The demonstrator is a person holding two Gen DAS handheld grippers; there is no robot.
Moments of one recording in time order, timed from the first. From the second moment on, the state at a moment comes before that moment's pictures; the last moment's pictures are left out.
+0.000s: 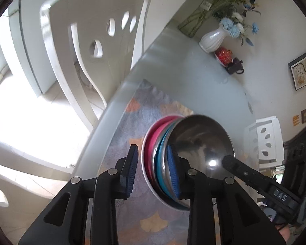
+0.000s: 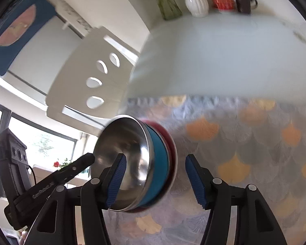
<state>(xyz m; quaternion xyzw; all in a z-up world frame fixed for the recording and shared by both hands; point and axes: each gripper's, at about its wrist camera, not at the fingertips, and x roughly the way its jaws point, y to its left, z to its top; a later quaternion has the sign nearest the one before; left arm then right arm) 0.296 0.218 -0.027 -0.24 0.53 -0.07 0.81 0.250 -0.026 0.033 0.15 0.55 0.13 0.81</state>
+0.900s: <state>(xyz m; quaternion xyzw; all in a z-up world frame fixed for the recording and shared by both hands) 0.319 0.197 -0.068 -0.24 0.53 -0.11 0.81 0.271 -0.026 -0.051 0.26 0.57 0.19 0.75</state>
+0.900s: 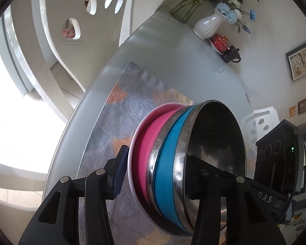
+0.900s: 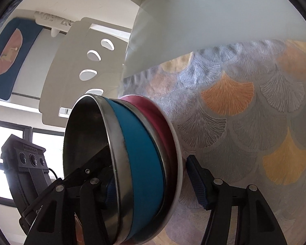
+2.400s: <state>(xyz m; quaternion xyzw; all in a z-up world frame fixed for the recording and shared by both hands) 0.155 0.152 0.013 -0.23 0.51 -0.08 0.82 0.128 -0.067 0.047 0.21 0.56 0.23 0.76</state>
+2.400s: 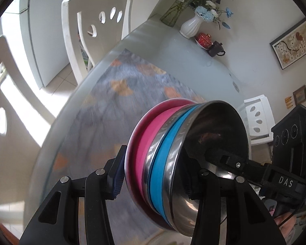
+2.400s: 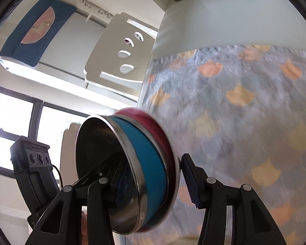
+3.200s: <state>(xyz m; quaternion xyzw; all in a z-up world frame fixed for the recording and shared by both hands) 0.020 0.056 -0.004 -0.19 0.55 -0.09 0.81 -0.008 -0.161 0.037 0.19 0.60 0.24 0.74</state>
